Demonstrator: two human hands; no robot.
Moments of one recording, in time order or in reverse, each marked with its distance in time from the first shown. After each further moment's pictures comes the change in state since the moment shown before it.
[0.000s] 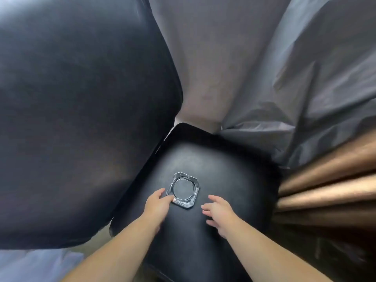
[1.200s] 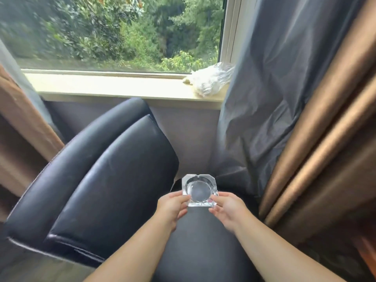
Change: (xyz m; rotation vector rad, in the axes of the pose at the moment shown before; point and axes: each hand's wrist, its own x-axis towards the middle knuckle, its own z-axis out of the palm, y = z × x) left_hand -0.225 0.140 -0.082 -0.336 -0.271 0.253; right_hand -0.255 -0.077 -0.016 0.592 -0.034 -0.402
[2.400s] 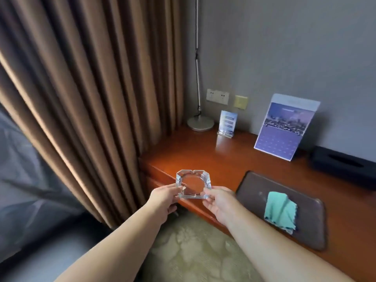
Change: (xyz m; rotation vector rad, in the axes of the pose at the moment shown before) left_hand -0.326 -0.236 0.340 0.704 -0.797 0.016; right_hand -0.352 0.079 -0.423 0.688 0.794 -0.348
